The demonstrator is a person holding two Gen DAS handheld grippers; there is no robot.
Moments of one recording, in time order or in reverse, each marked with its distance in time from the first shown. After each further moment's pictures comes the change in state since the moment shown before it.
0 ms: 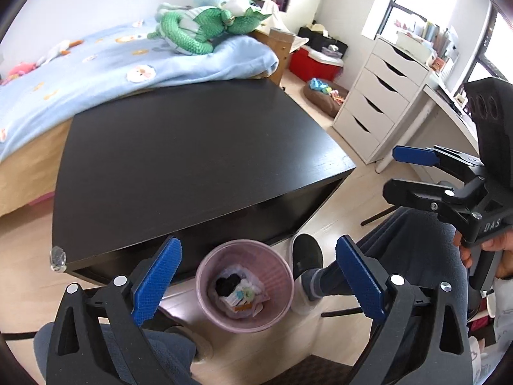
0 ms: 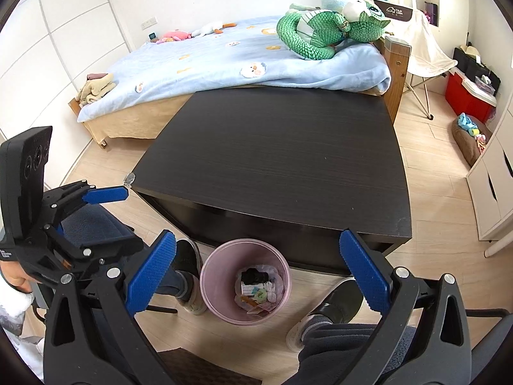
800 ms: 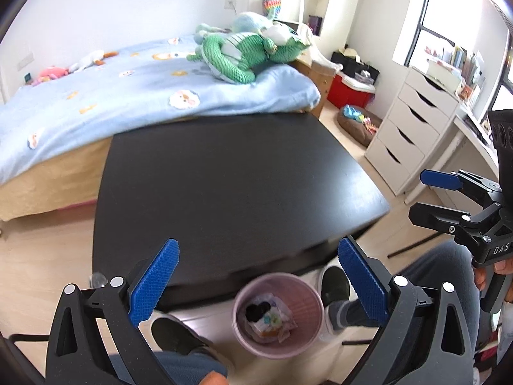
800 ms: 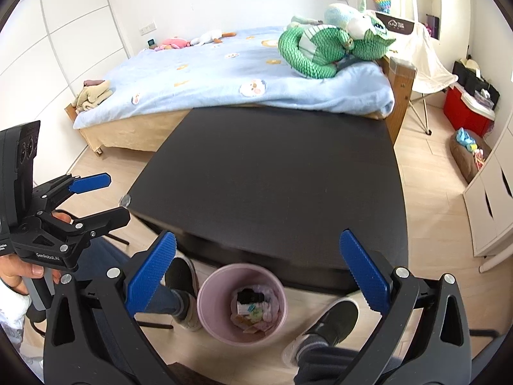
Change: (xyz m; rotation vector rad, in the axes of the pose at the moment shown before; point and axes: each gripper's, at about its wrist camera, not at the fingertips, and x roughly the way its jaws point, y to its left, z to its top) left arm -0.021 0.039 0.040 -0.067 -0.110 0.124; right arm 0.008 0.007 0.047 -0.022 -0.044 -0.026
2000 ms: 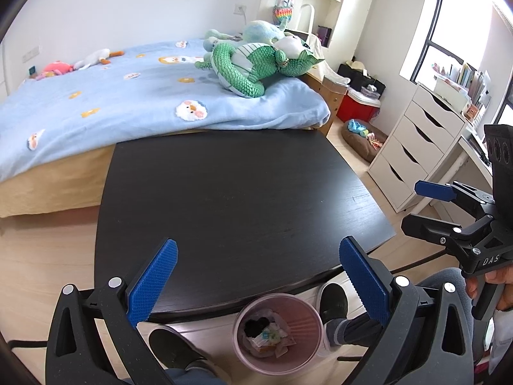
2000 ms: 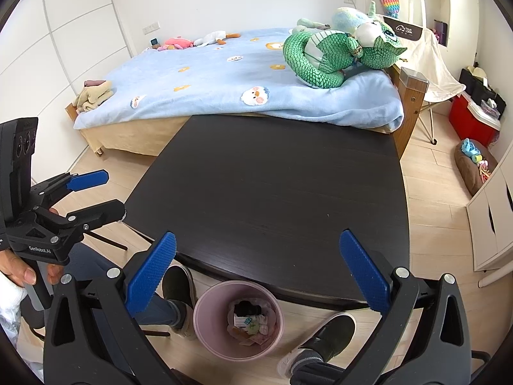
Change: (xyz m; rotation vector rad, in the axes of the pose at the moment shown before) left arm 0.008 0.016 0.026 -0.041 -0.023 -0.008; right arm 0.022 -0.005 0.032 -0.019 0.008 0.011
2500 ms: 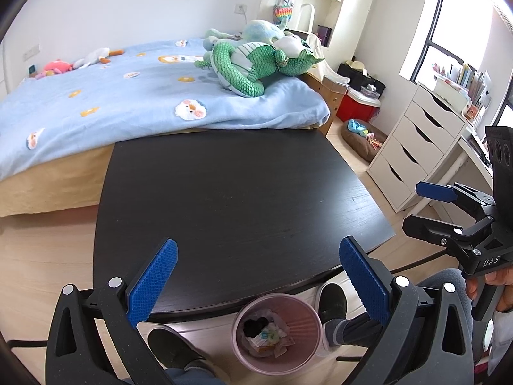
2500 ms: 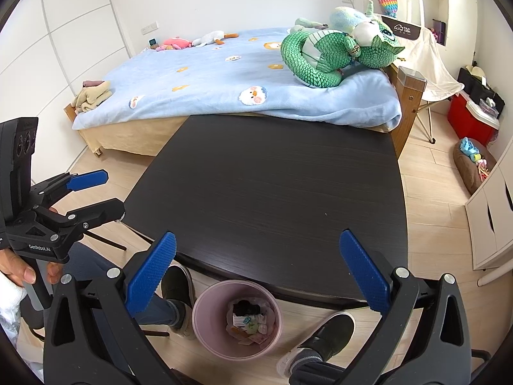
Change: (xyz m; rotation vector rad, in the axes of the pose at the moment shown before) left arm 0.002 -0.001 0.000 -0.002 0.004 -0.002; right arm -0.002 -0.001 -0.001 0.002 -0.001 -0.001
